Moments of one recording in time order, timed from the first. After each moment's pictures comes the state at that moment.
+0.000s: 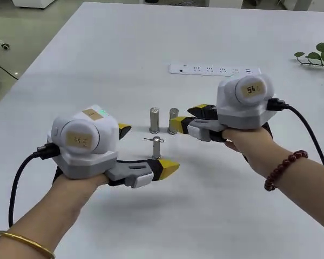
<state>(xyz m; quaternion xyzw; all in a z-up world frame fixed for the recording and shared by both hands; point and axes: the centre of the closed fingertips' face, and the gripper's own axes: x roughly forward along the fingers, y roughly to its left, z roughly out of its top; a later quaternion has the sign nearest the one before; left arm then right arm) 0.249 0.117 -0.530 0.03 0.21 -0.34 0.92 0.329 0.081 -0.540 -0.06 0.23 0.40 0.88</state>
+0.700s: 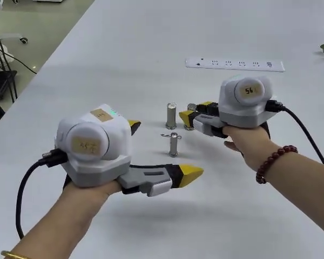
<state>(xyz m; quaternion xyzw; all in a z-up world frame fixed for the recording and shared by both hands) 0.231 0.122 -0.526 0.03 0.20 -0.33 0.92 0.354 0.096 -0.563 -0.05 0.22 0.38 0.90</state>
